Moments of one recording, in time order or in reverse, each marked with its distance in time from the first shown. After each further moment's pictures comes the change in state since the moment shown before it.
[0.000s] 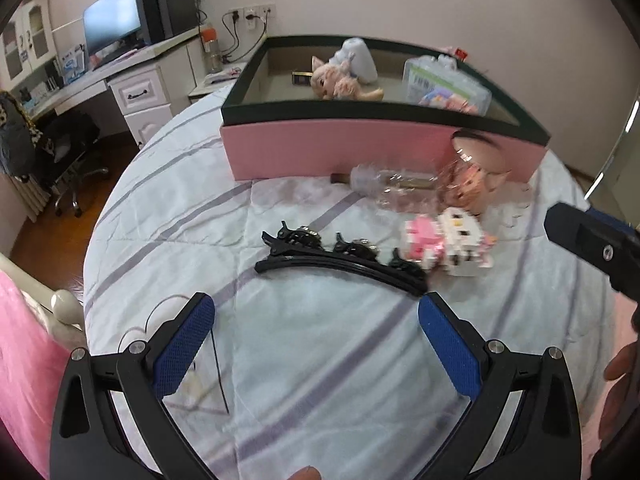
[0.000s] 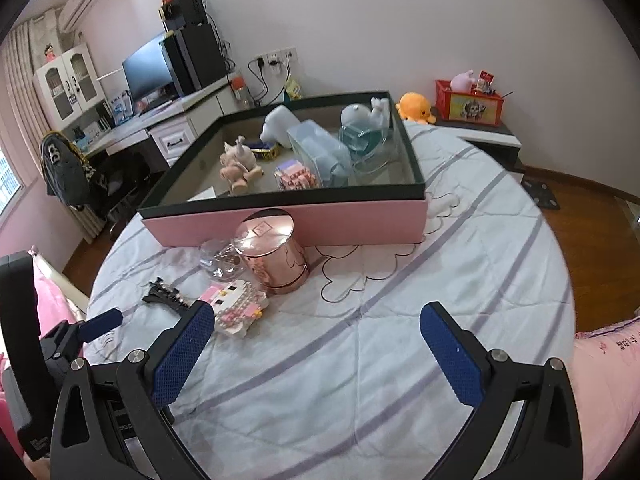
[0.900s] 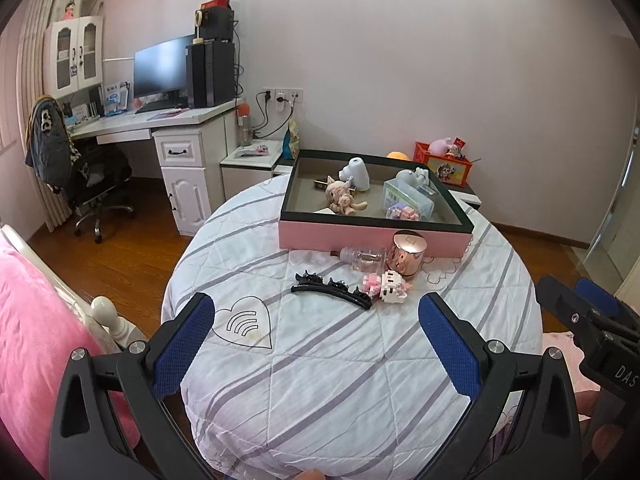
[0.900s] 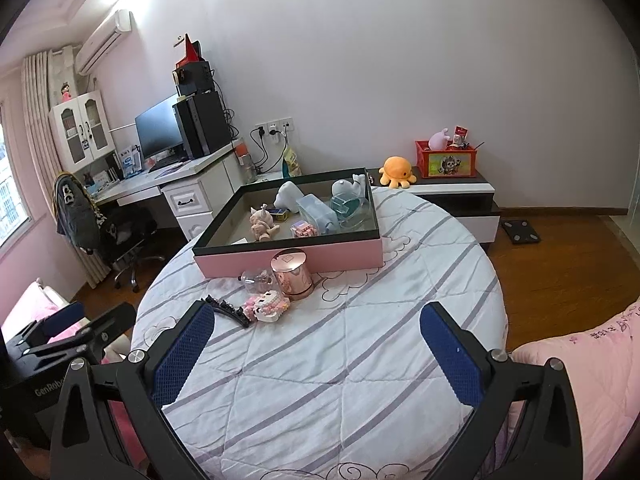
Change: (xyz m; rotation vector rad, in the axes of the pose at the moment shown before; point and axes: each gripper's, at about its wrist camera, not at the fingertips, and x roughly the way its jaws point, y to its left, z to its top) left arm -0.162 0.004 -0.032 -0.111 -0.314 0.018; right arm -0.138 0.011 -0.048 0.019 -0.269 -0.032
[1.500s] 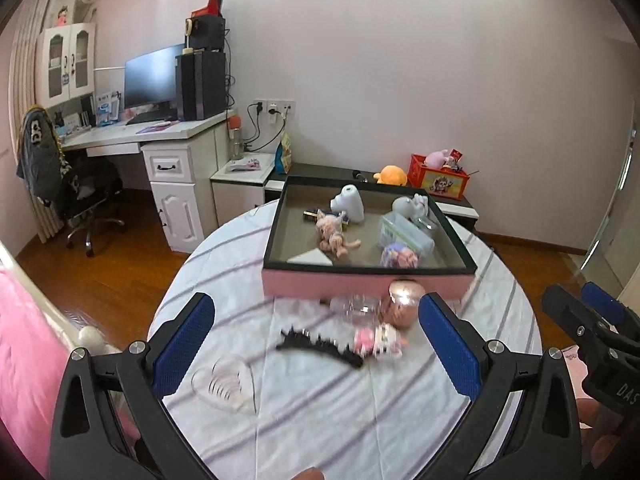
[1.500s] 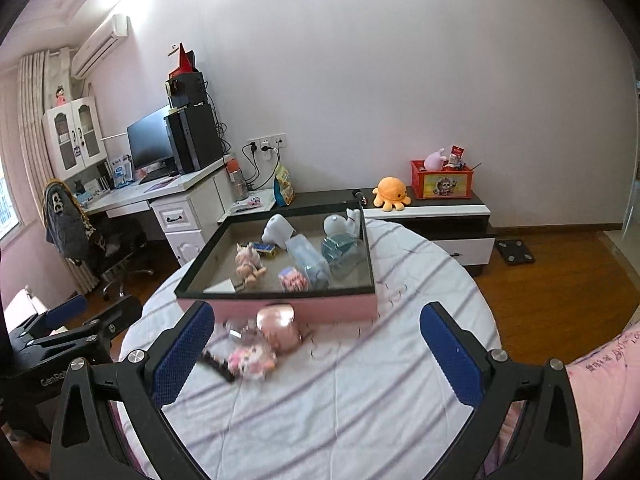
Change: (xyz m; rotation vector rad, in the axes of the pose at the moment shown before) left arm 0.029 -0.009 0.043 0.011 -0.034 -0.011; right arm 0.020 -0.003 0.041 -0.003 -0.052 -0.032
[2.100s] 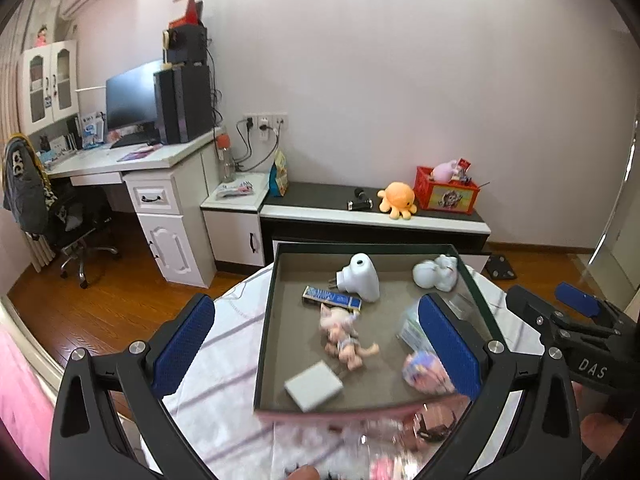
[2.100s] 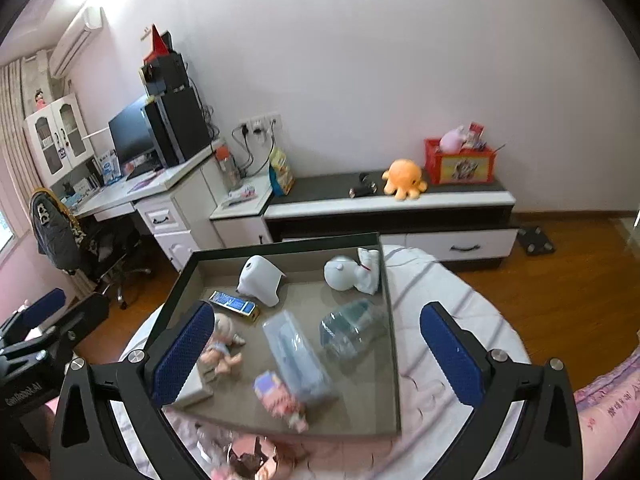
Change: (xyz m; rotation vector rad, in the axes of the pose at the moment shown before) left arm 0.099 -0.002 0.110 0.042 -0.021 -0.014; right arm 0.137 -0.011 0.088 0.034 0.082 0.015
